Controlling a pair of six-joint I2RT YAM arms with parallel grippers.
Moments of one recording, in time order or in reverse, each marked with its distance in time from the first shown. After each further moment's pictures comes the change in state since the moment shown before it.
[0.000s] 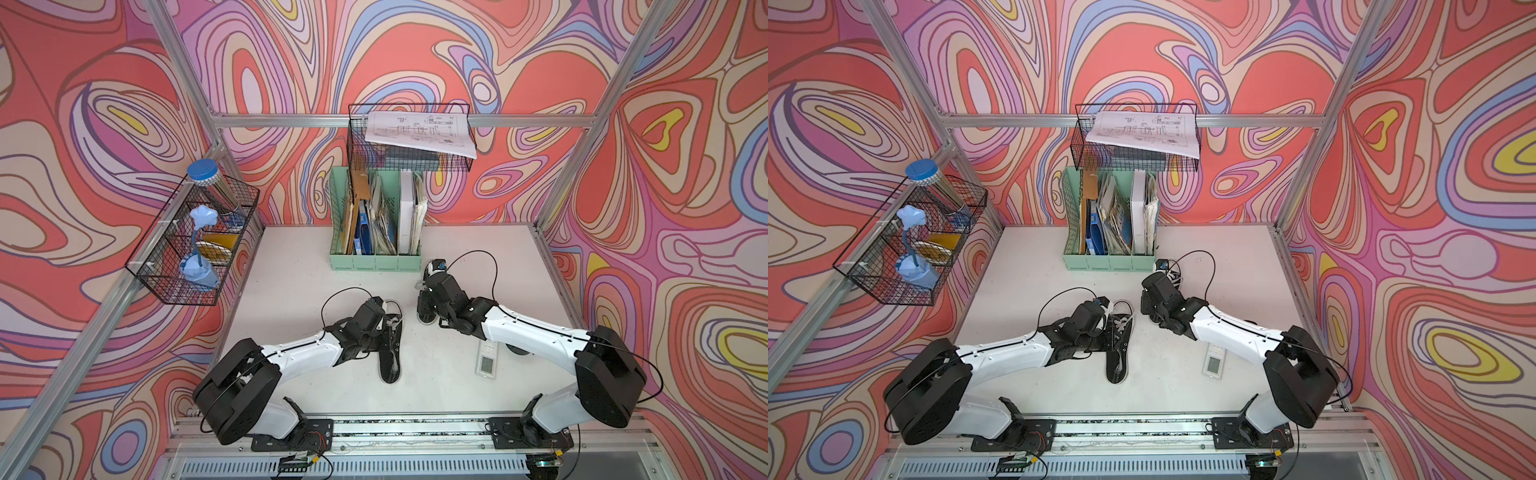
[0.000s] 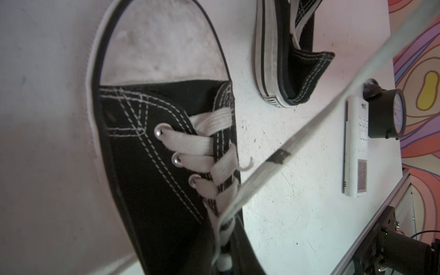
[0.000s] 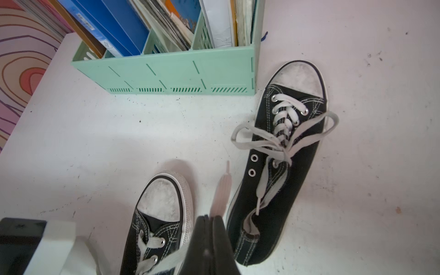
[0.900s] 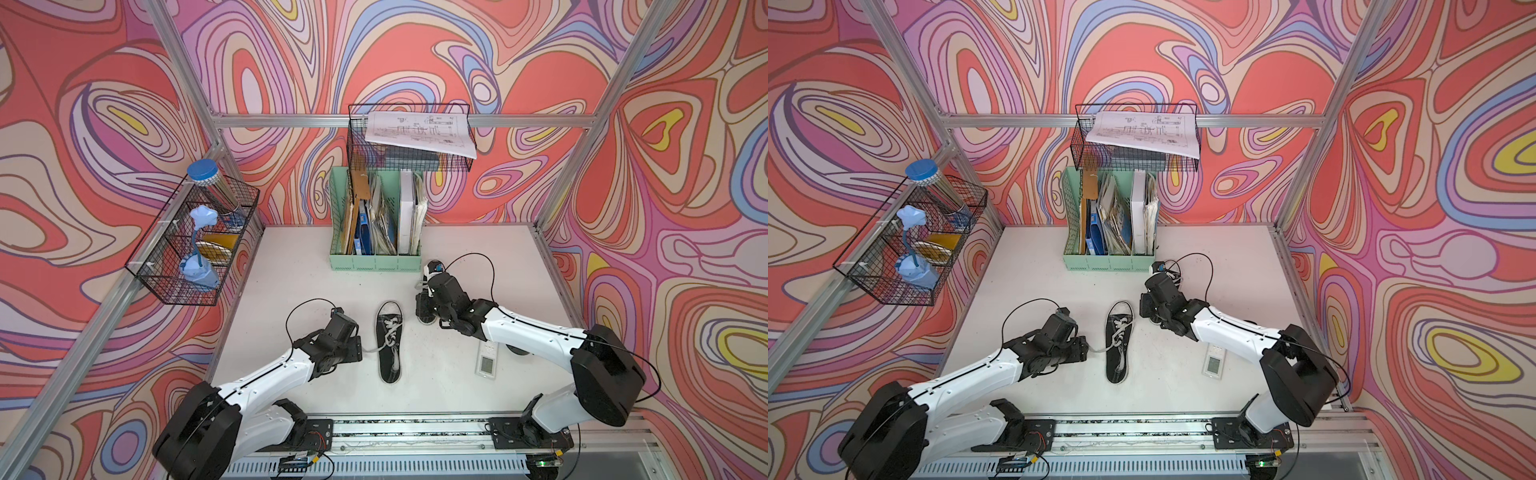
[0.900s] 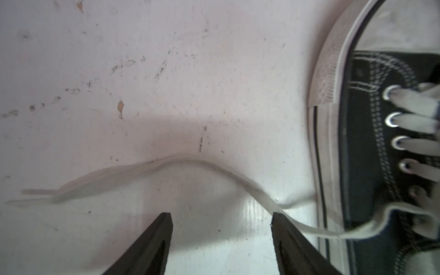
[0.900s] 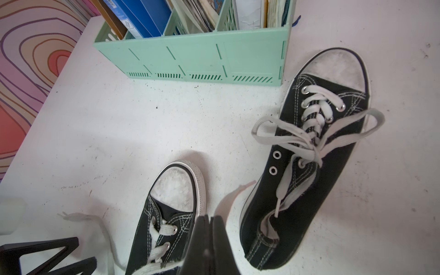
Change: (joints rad) left arm 0.152 -0.257 -0.169 -0.319 -0.274 0.056; right arm -0.012 0.016 -0.030 0.072 -0.130 -0.048
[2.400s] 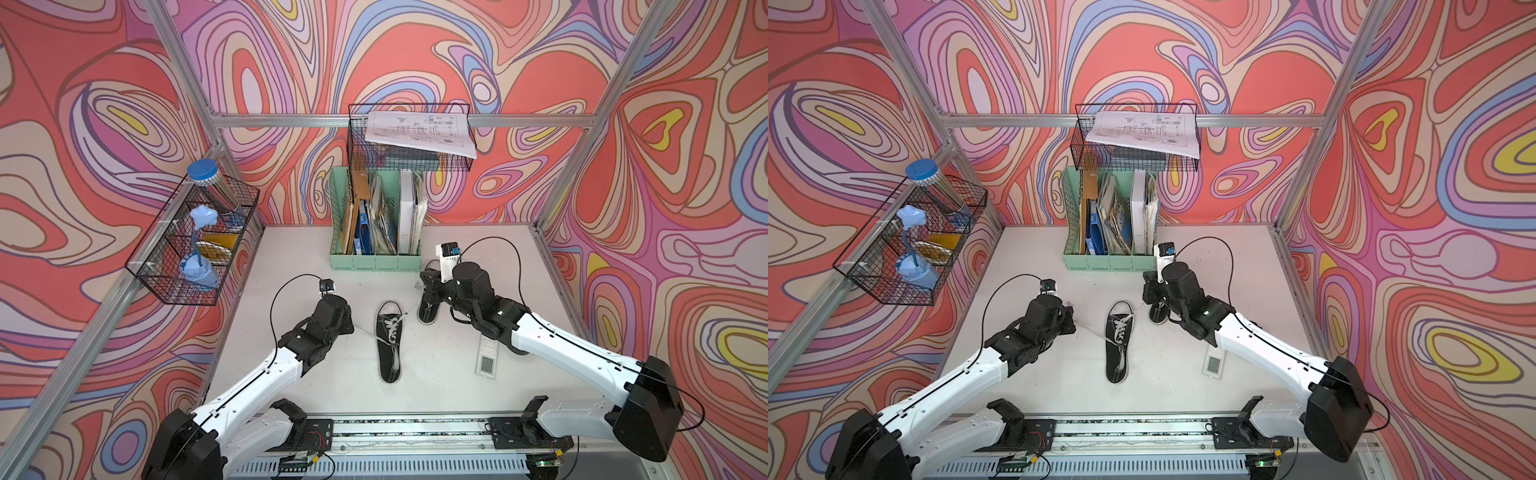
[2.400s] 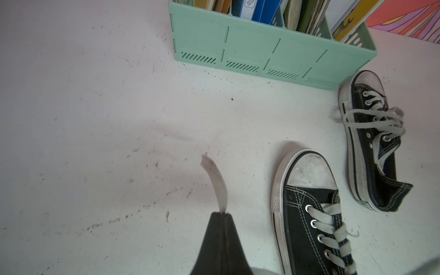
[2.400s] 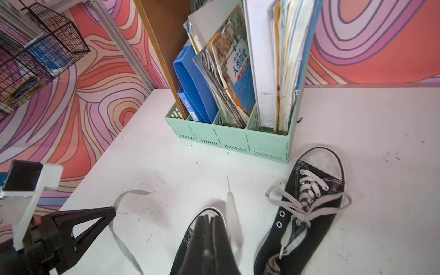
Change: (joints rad) left arm 0.058 -0.178 0.130 0.071 -0.193 0.132; right arm 0.000 -0.206 0.056 0.054 -0.019 -0.130
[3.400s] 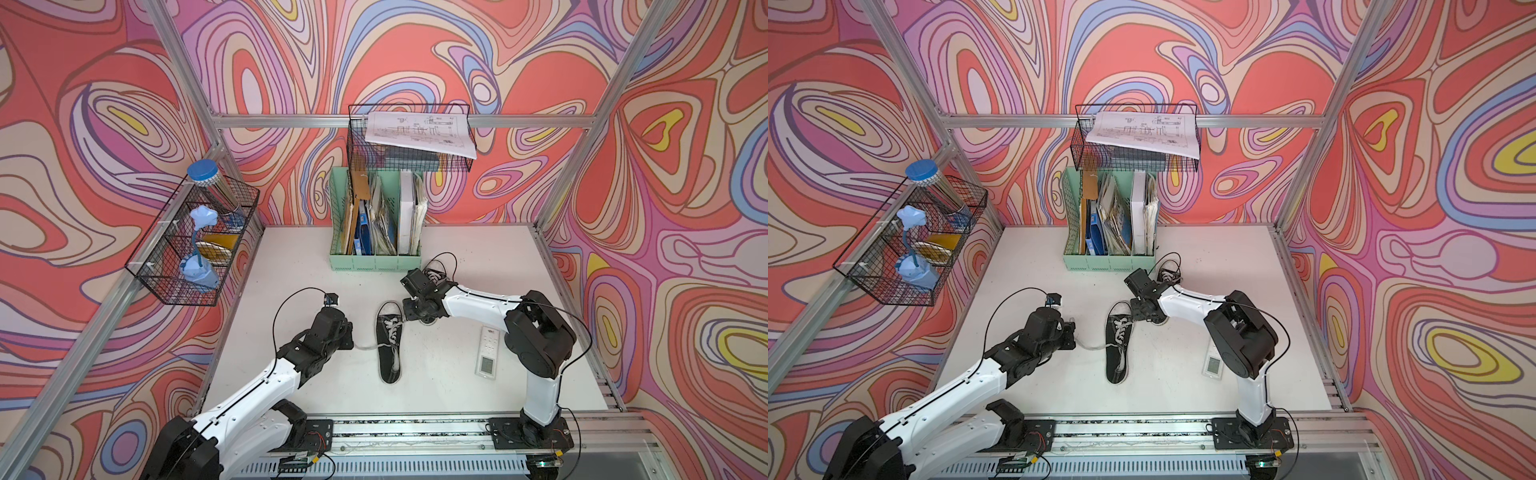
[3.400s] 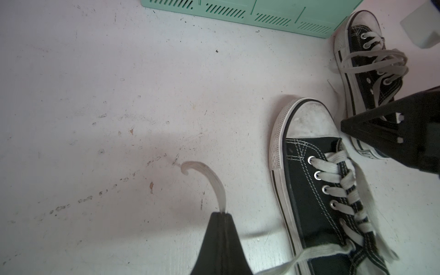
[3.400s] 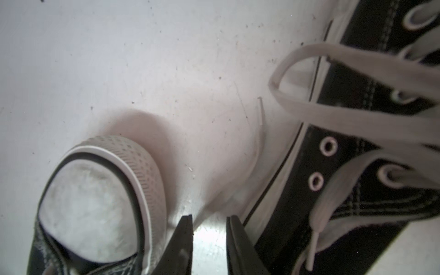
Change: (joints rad) left arm 0.001 -0.043 -0.131 0.034 0.132 0.036; right arm -0.013 0.605 0.276 -0.407 0.009 0.074
